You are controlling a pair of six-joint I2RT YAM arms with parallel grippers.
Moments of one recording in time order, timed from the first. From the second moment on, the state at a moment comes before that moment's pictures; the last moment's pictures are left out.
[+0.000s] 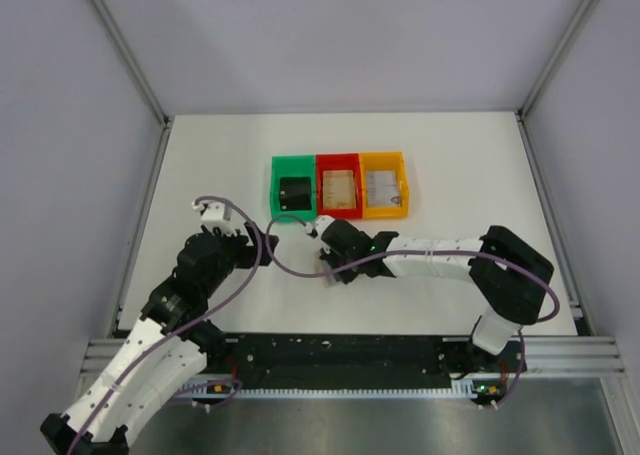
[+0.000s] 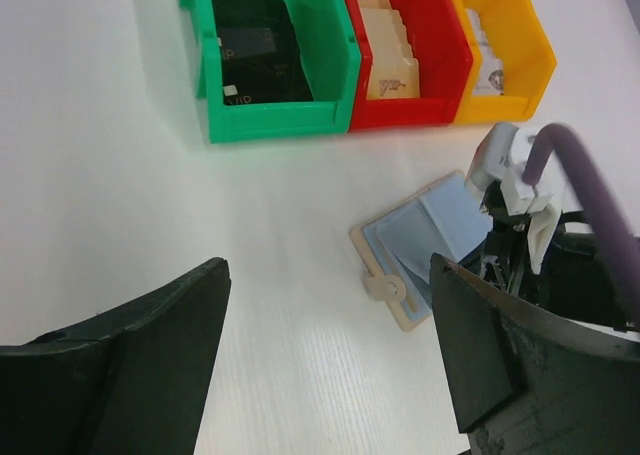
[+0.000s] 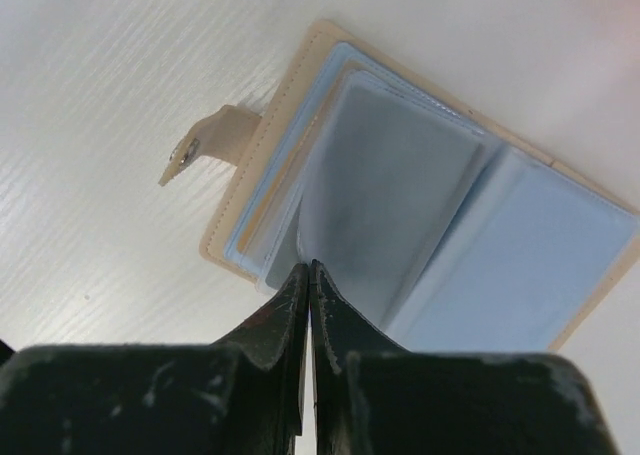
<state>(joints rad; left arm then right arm) -0.51 0.49 0.54 -0.39 -0.12 -0.46 1.04 1.68 0.97 -0.27 0.11 0.16</state>
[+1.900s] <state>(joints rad) -0.84 1.43 0.69 0.01 0.09 -0.60 0.67 1.29 0.51 0.06 -0.24 0.63</state>
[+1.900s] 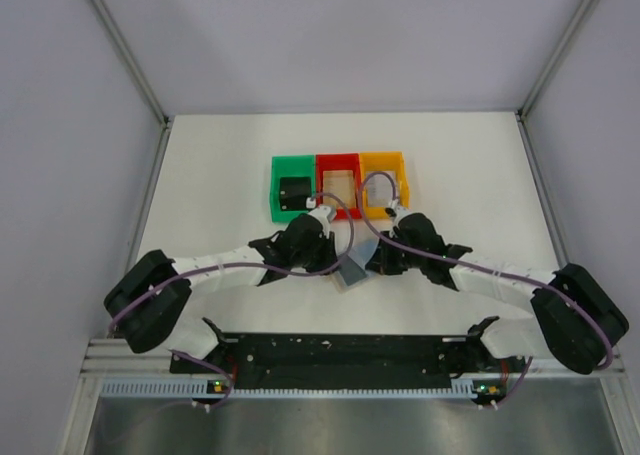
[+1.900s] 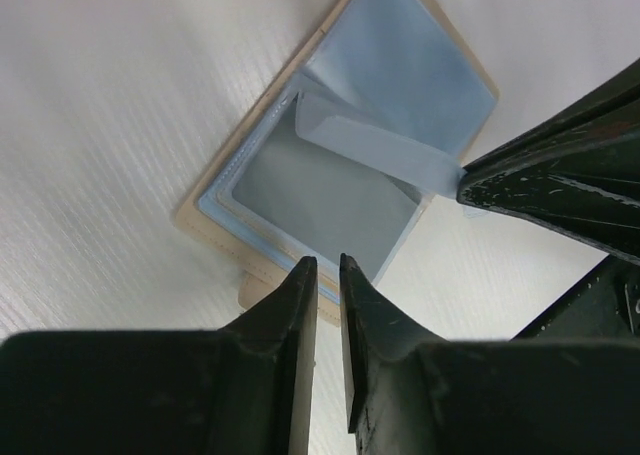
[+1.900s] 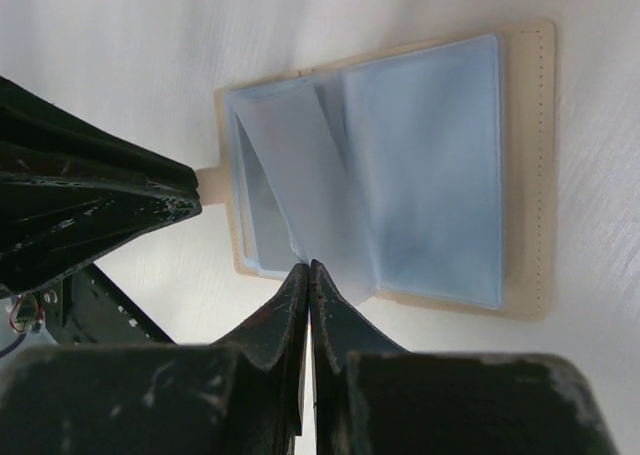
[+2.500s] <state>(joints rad) -0.84 1.50 0.65 0.01 0.09 -0.60 0.65 1.24 0.50 -0.12 0.07 0.56</state>
